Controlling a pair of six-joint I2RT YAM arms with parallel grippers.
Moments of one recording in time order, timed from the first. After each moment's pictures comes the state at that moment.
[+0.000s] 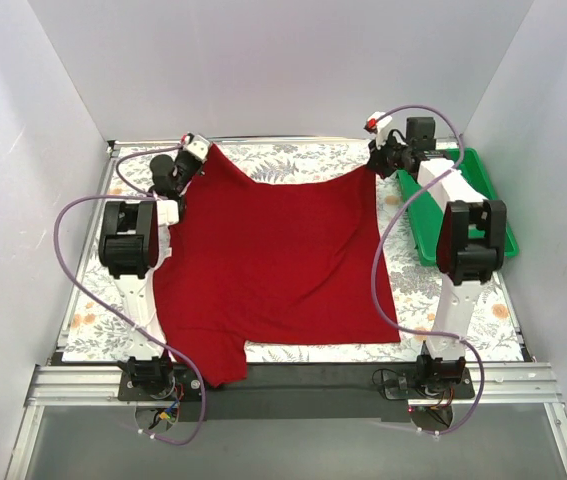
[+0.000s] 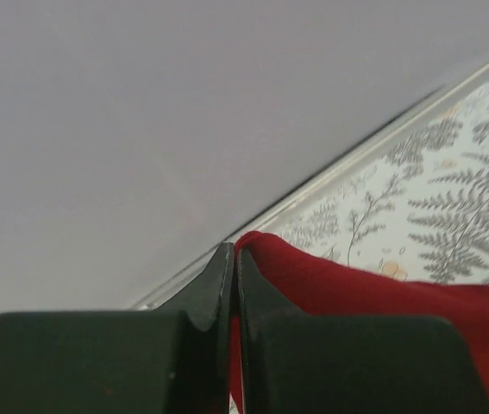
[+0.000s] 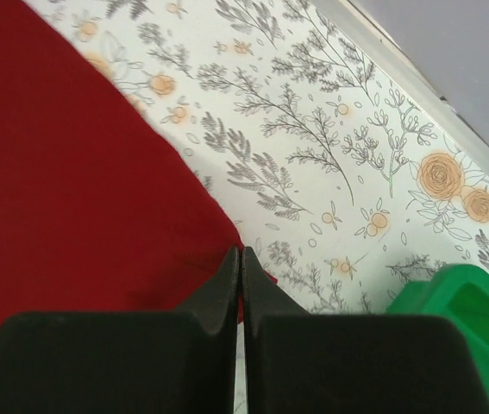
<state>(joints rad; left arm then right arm) -0.02 2.16 1.28 1.03 0.47 0.37 0.07 2.02 1.64 -0.27 -0.58 -0.52</state>
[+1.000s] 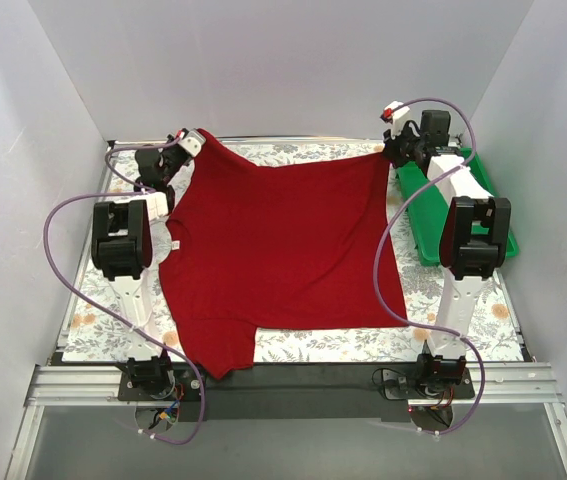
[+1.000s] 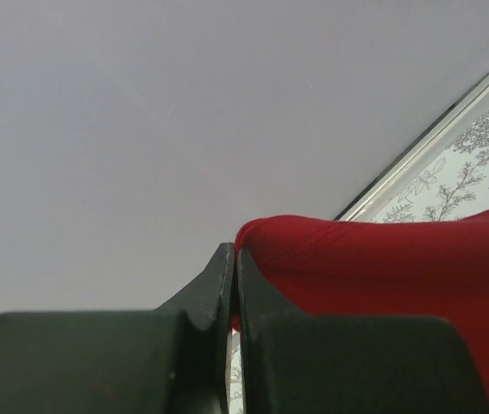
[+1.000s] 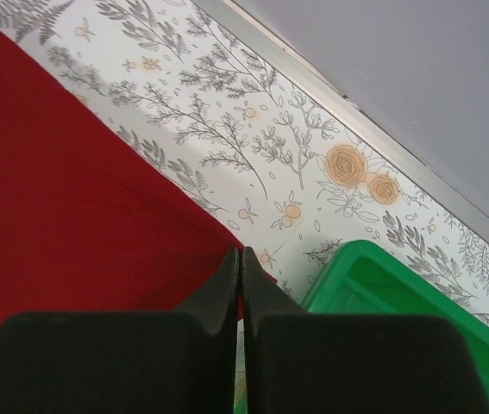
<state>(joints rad) 0.03 2.19 1.39 0.97 0.56 0.57 0.02 2.13 1.76 -0.21 -0.50 -0.49</state>
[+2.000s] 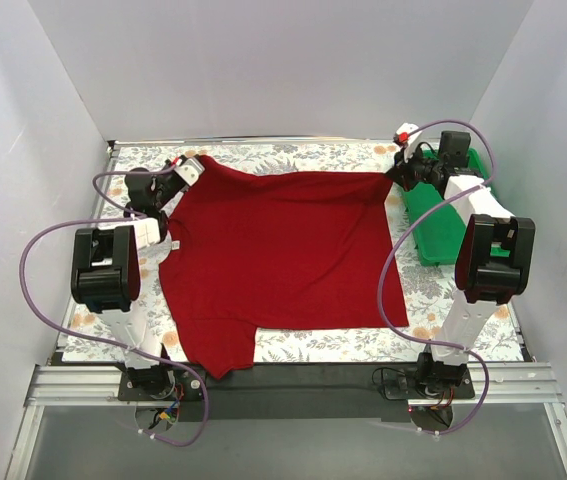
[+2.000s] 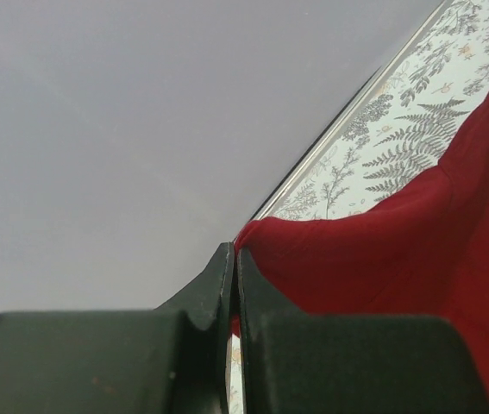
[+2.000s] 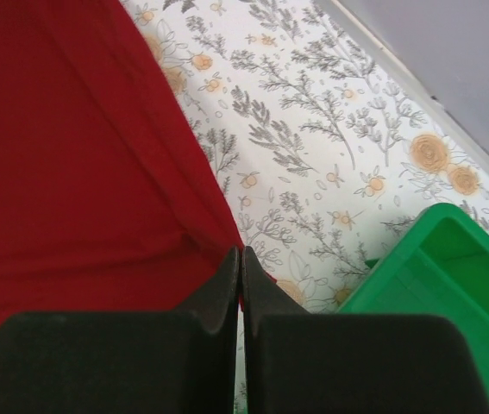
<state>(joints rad) 0.05 1.85 0.99 0.97 0.70 0.61 -0.07 1.87 1.42 -0.18 -0.79 -0.61</state>
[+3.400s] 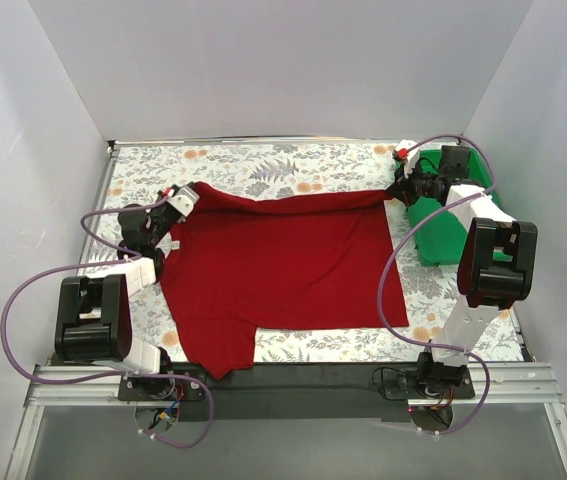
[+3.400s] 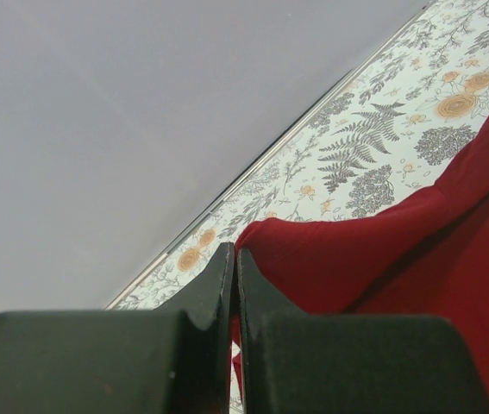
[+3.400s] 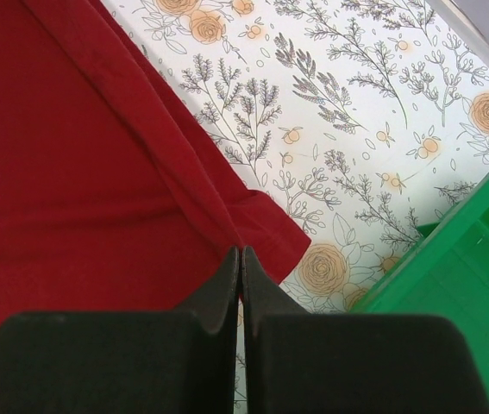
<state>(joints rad) 0.04 1.48 0.58 1.01 0.62 0.53 -0.09 1.83 1.29 -0.22 -0.82 -0.69</state>
